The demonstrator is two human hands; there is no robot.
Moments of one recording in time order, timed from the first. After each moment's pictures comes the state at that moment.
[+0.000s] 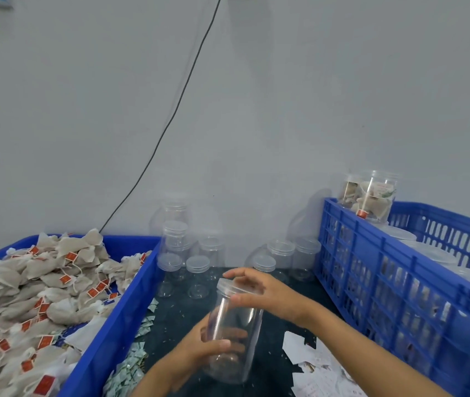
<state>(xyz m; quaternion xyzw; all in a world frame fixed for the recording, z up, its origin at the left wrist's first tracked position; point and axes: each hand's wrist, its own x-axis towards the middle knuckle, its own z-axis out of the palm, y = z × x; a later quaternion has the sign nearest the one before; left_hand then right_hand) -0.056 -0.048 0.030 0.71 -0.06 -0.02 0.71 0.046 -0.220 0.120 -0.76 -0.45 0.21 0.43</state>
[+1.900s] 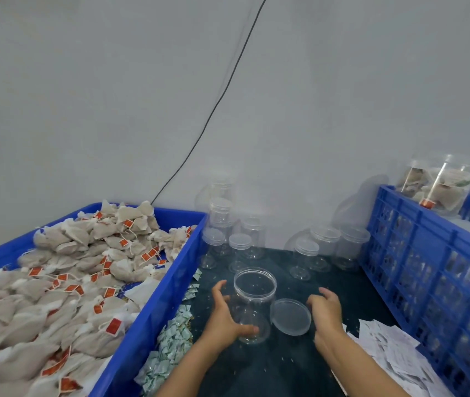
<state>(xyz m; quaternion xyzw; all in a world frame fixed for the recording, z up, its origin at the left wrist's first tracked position) -0.064 -0.041 0.003 0.77 0.19 0.12 0.59 0.043 -0.195 0.034 -0.70 0.06 0.08 0.71</state>
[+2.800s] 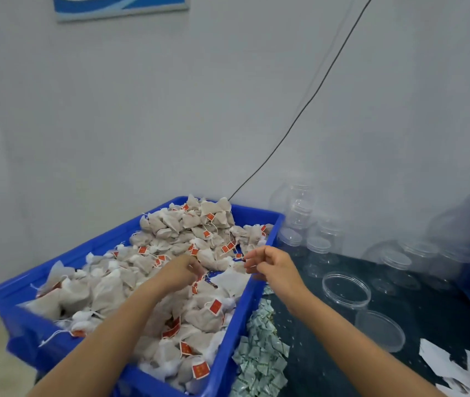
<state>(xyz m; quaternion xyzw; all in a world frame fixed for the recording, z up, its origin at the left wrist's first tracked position) -0.213 0.151 0.077 0.86 0.35 0.09 0.35 -0.091 -0.033 0.106 -0.70 -0.39 0.20 0.56</state>
